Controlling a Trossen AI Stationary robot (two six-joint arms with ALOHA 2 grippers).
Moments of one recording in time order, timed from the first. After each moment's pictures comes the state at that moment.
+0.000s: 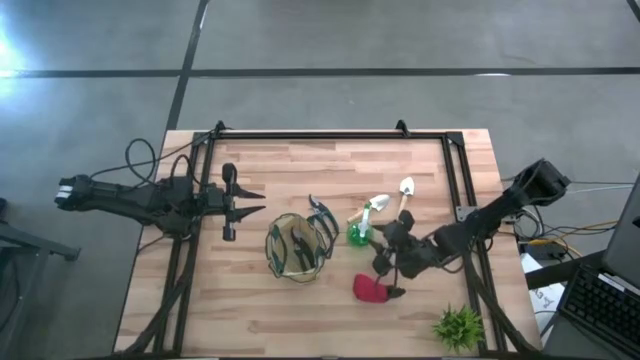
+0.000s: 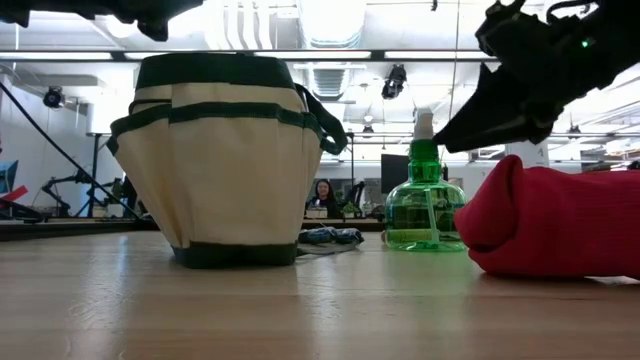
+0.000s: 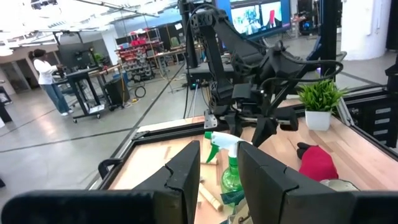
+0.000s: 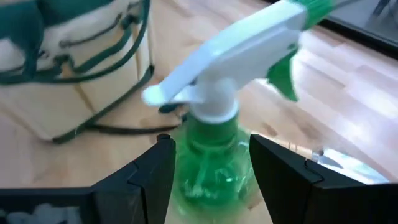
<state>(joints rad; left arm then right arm) -0.12 0.55 0.49 0.11 -0.18 0.21 0.50 1.41 0.59 0.02 0.87 0.75</state>
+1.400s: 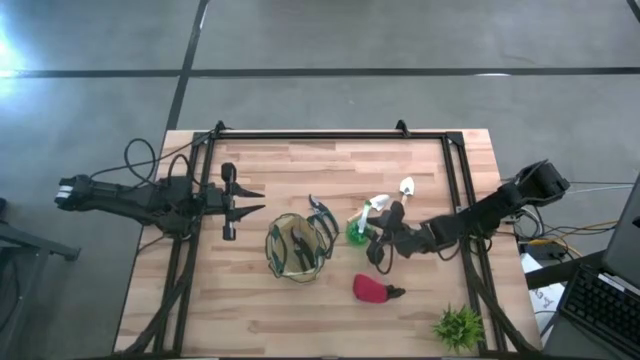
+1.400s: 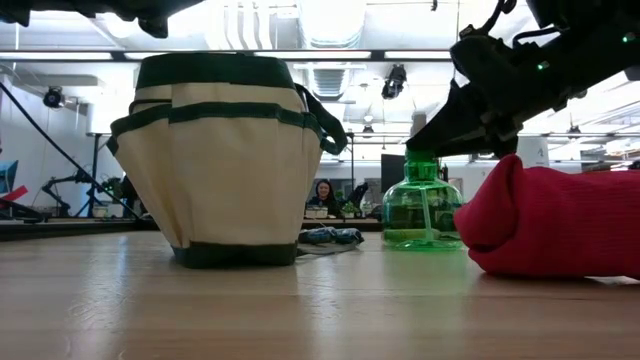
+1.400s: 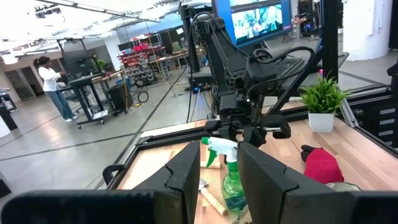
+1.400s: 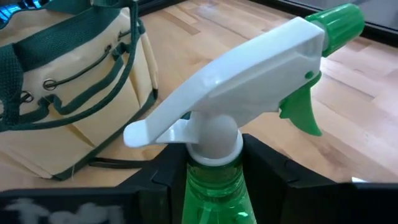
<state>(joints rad) -0.12 0.55 0.49 0.13 -0.19 0.24 0.34 1.43 0.50 0.33 0.71 0.62</state>
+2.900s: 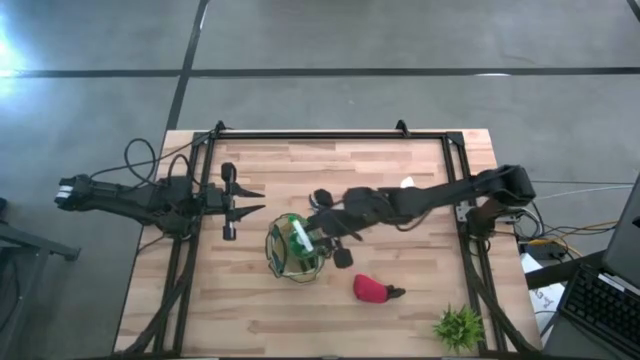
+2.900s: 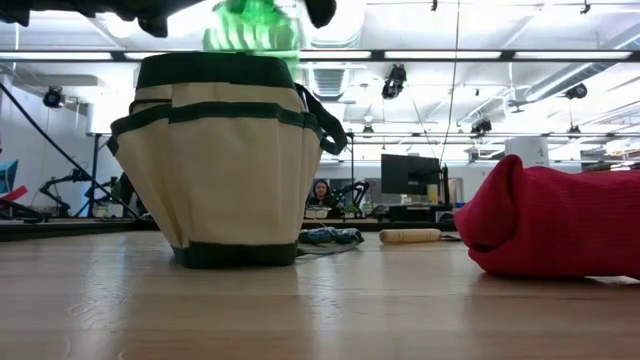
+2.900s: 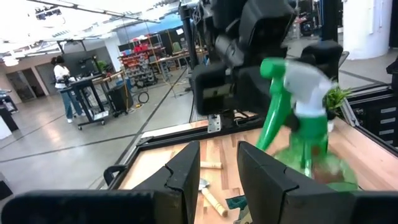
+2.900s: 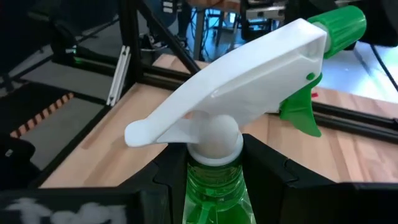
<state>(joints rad) -0.12 0.55 0.49 0.13 -0.19 0.24 0.12 1.70 1.35 0.01 -0.15 -0.09</state>
